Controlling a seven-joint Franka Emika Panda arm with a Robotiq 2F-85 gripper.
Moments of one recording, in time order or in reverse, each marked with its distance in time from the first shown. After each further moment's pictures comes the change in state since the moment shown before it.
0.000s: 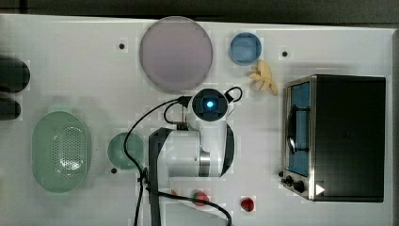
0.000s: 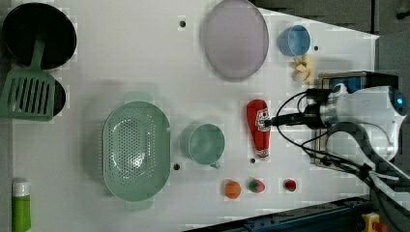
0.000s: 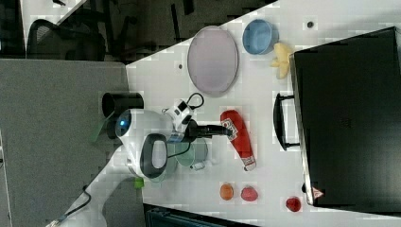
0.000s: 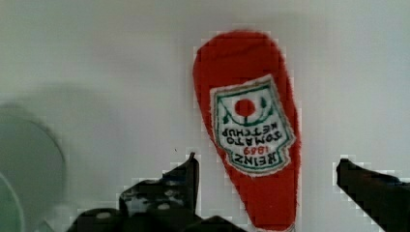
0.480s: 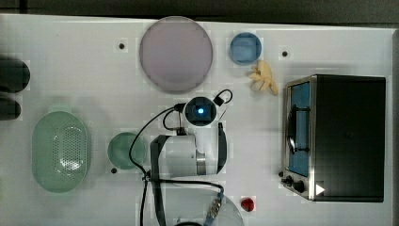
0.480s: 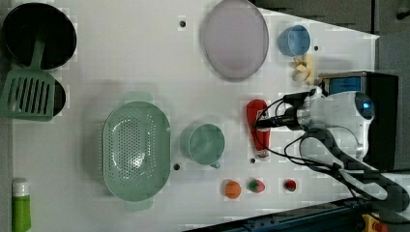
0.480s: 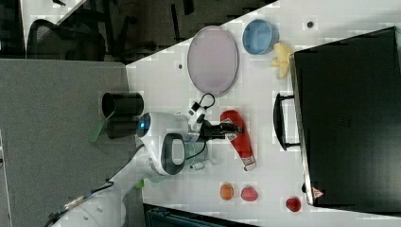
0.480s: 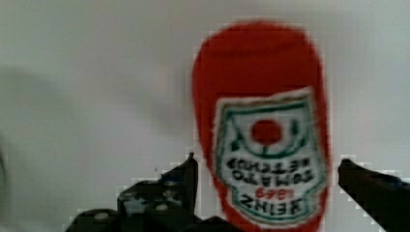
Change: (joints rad) arm 0.008 0.156 0.005 -0.020 -0.092 0.173 -0.023
